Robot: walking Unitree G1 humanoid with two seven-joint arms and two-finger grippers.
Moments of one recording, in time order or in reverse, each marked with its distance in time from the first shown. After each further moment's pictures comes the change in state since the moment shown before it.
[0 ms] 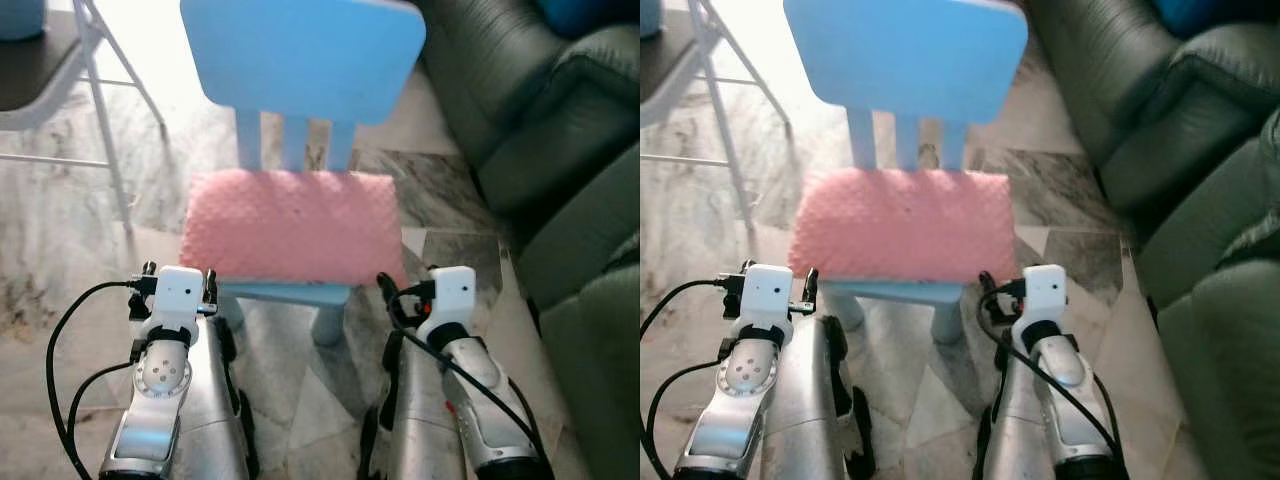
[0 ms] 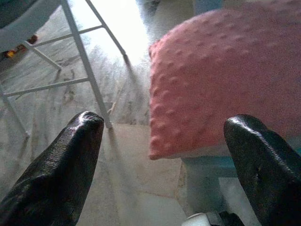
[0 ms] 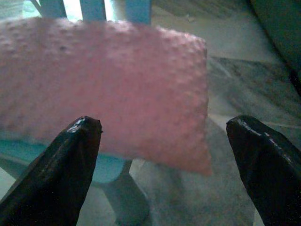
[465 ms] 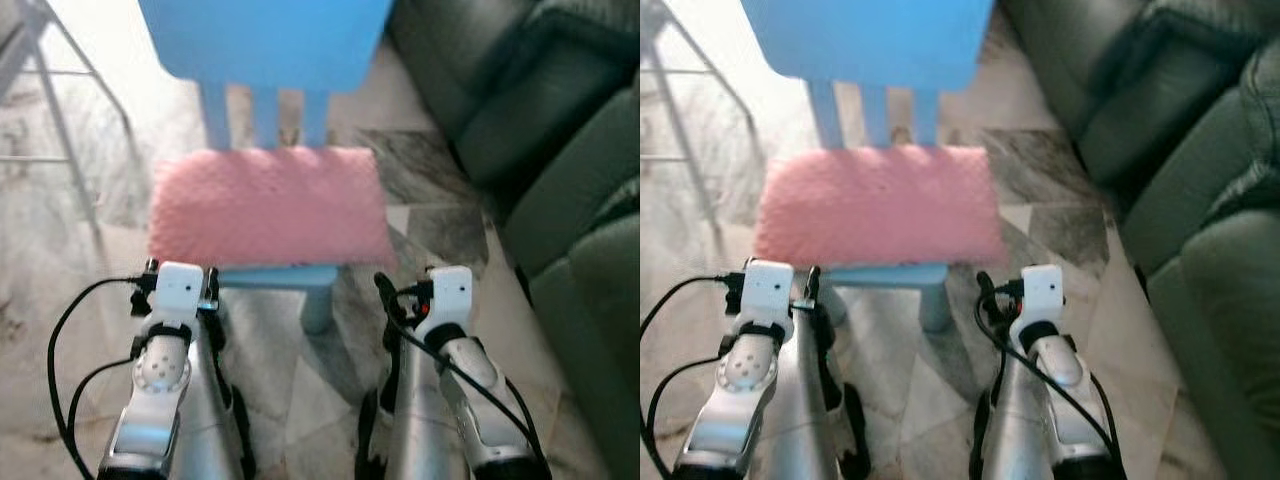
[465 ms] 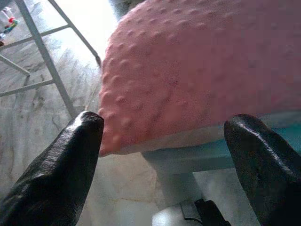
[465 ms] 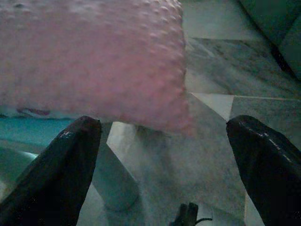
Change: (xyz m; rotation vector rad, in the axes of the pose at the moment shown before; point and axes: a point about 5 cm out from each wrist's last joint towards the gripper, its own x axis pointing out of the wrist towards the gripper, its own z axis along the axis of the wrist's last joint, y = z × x) left arm 0.002 -0.001 0.002 -0.018 -0.003 -0.021; right arm 0.000 0.000 0.000 0.003 0.004 0.005
